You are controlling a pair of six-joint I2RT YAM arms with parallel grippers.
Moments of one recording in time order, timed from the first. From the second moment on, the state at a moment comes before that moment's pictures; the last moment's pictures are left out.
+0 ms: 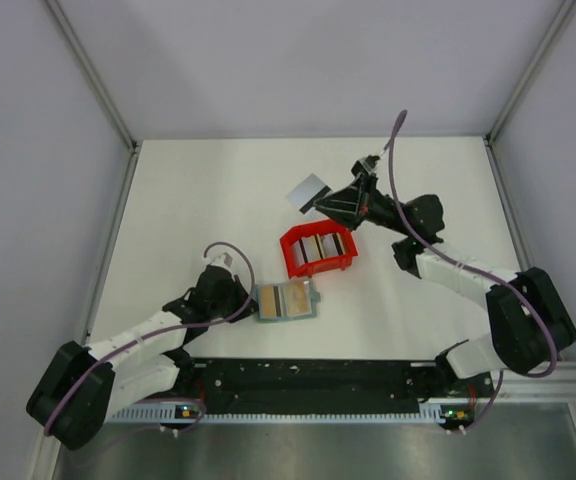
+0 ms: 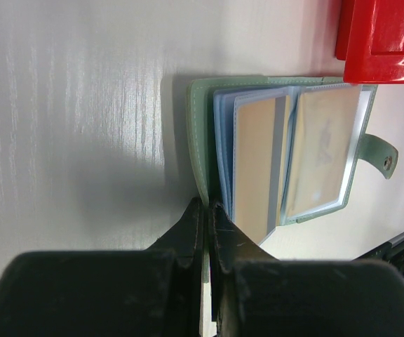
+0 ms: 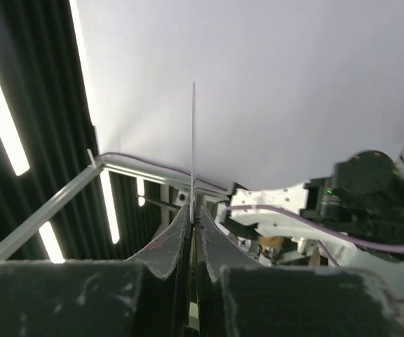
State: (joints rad) left arm -0.56 1.00 0.25 -0.04 0.12 -0.90; right arm 0.48 1.43 0.77 1.12 -0.83 1.91
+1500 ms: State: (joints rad) left arm -0.56 0.90 0.28 -0.08 0.19 -0.85; right arm 0.83 1.59 0.95 -0.33 -0.53 0.59
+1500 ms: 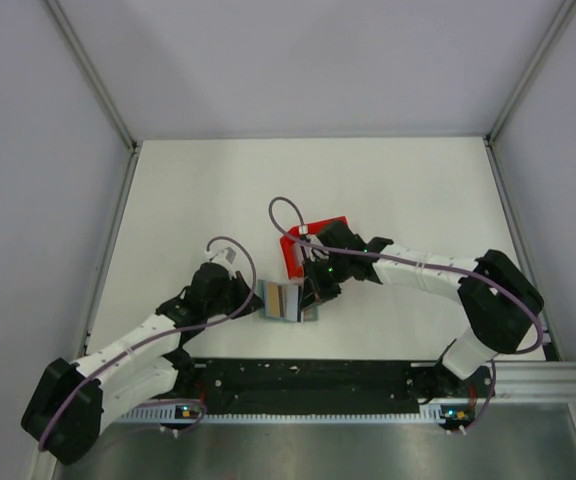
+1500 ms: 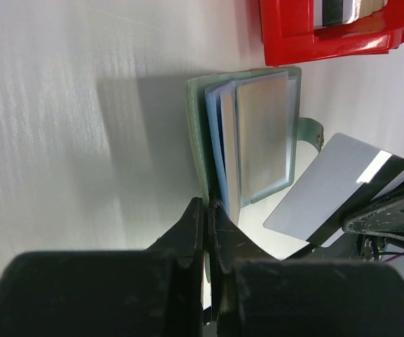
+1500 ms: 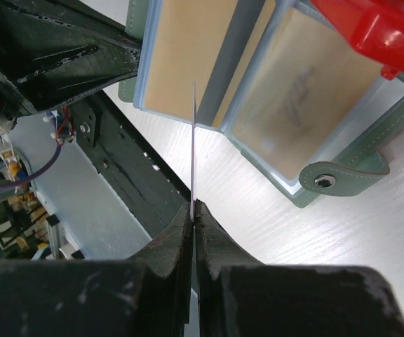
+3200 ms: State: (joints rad) left arm -0.56 0.87 0.31 -0.10 0.22 -0.83; right arm 0.98 1.61 1.12 -0.35 -0.12 0.69
